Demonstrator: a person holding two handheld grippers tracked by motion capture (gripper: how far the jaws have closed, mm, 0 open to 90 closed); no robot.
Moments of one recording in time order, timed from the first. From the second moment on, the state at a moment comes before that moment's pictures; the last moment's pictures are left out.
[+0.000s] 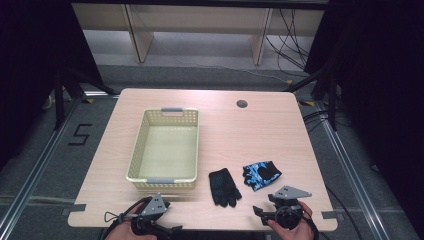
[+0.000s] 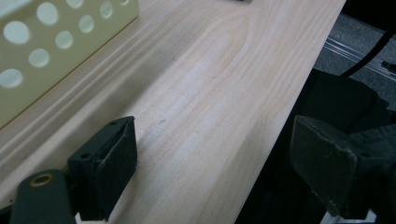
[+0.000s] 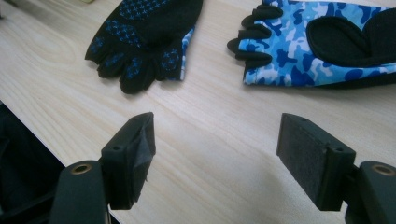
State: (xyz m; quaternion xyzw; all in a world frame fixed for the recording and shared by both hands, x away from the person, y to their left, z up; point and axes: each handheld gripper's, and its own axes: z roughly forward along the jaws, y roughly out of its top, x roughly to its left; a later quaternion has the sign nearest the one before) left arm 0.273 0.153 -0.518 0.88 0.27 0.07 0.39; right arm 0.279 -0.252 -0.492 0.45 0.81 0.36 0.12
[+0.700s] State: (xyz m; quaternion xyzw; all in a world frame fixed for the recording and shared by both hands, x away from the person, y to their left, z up) left arm 0.273 0.153 -0.519 0.88 0.28 0.07 0.38; right arm 0.286 -0.234 -0.479 0.41 0.81 0.39 0.16
